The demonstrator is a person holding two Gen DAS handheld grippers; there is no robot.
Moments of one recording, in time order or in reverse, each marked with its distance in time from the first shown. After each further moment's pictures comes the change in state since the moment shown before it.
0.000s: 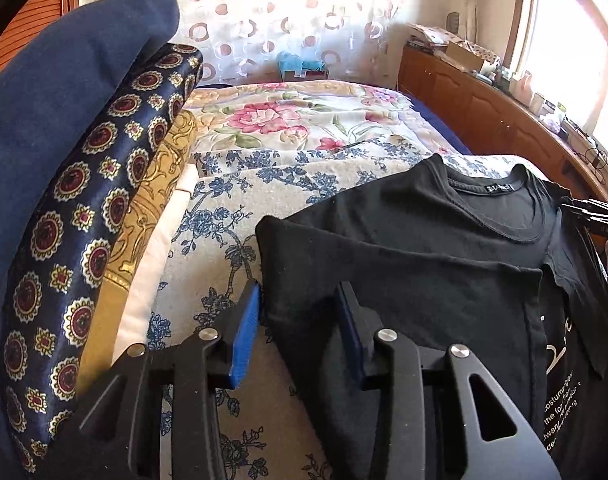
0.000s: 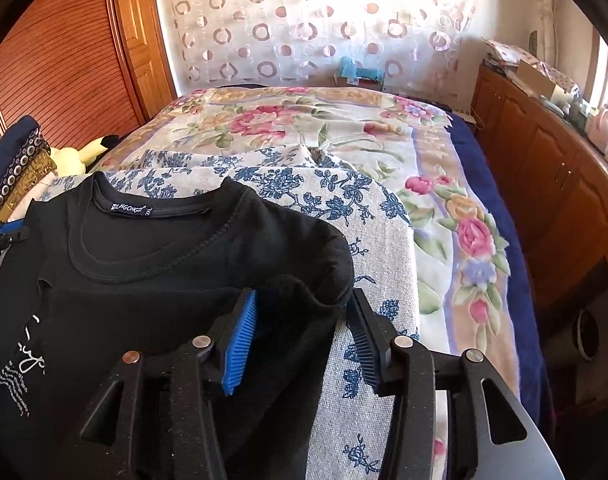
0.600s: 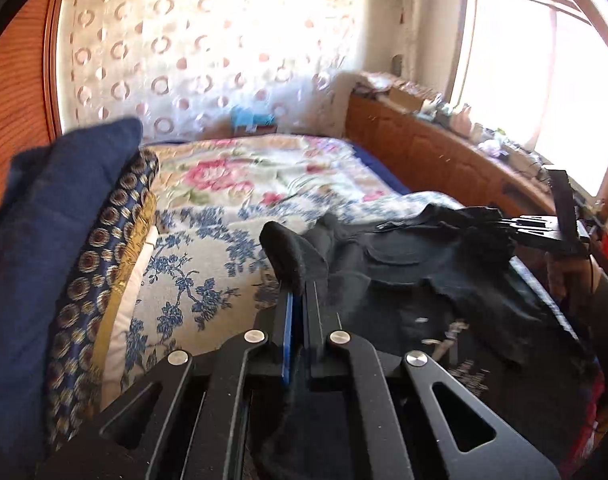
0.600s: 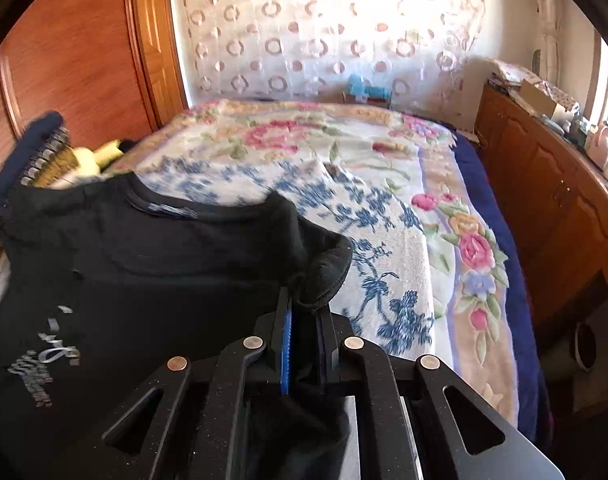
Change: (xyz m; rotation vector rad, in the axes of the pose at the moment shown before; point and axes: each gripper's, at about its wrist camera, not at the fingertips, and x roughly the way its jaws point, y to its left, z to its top) left arm -0.109 -0.038 -0.018 0.061 -0.210 -0.172; right arm -0.058 0.025 -0.017 -0.022 -0.105 0.016
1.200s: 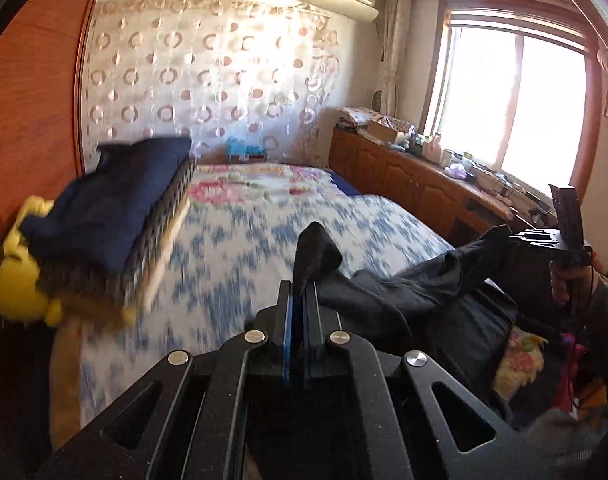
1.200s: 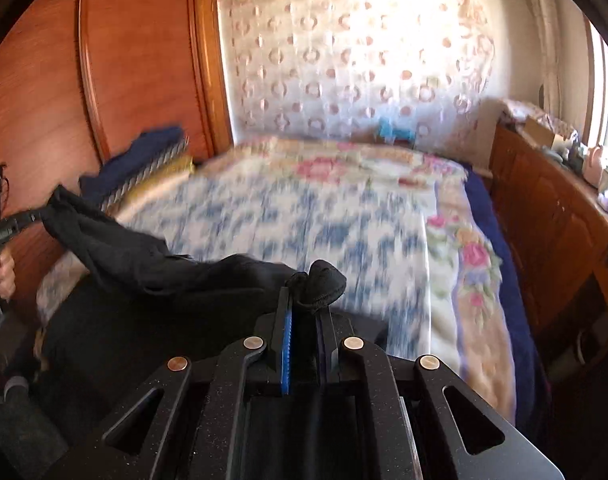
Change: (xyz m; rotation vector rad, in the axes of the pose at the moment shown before) left arm -0.174 -0.029 -0.109 -0.022 -0.112 -0.035; right arm -0.198 0.056 -0.136 -0.072 -0.090 0.060
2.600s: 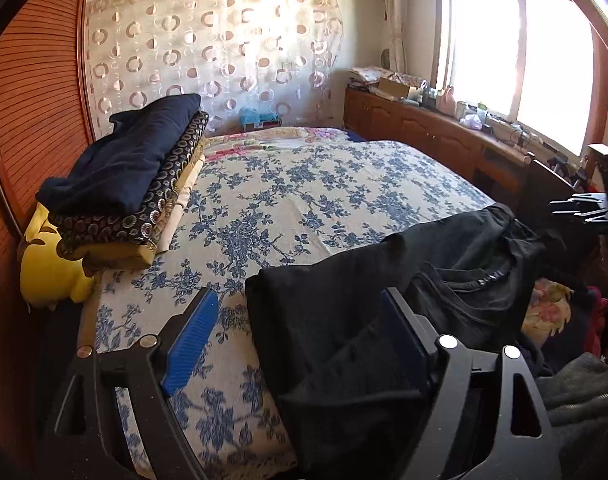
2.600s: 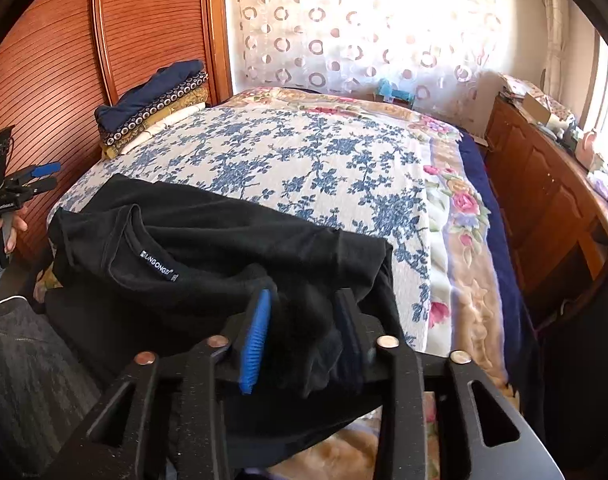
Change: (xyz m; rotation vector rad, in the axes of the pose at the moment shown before) left arm 0.008 -0.010 -0.041 0.088 0.126 0.101; right arm -0.050 0.027 -0.042 -0.030 0.120 -0.002
